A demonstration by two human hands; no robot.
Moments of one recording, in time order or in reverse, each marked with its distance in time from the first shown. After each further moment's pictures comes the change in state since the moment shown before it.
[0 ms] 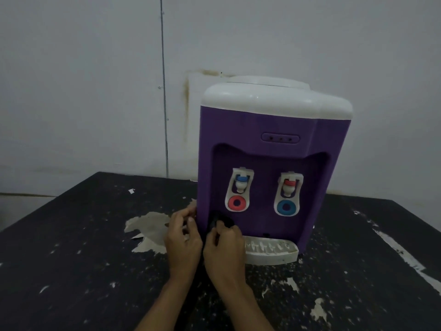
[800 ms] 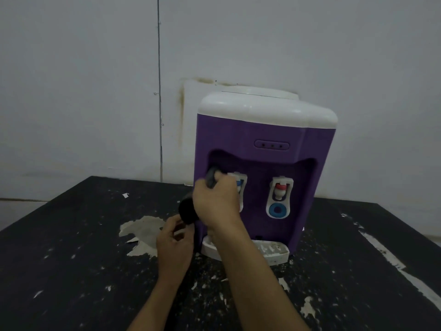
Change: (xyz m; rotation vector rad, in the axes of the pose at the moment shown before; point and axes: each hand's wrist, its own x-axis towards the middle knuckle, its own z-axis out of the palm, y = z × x) left_hand 0.006 -0.005 -0.010 -0.087 -0.088 -0.170; right_hand 0.037 -0.110 -0.085 0.552 -0.115 0.202
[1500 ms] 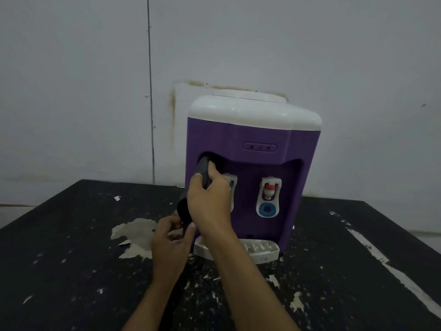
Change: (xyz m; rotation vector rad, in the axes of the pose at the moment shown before) left_hand -0.004 0.002 0.002 0.067 -0.009 0.077; right_hand 0.004 0.012 0.002 0.056 0.015 -0.116
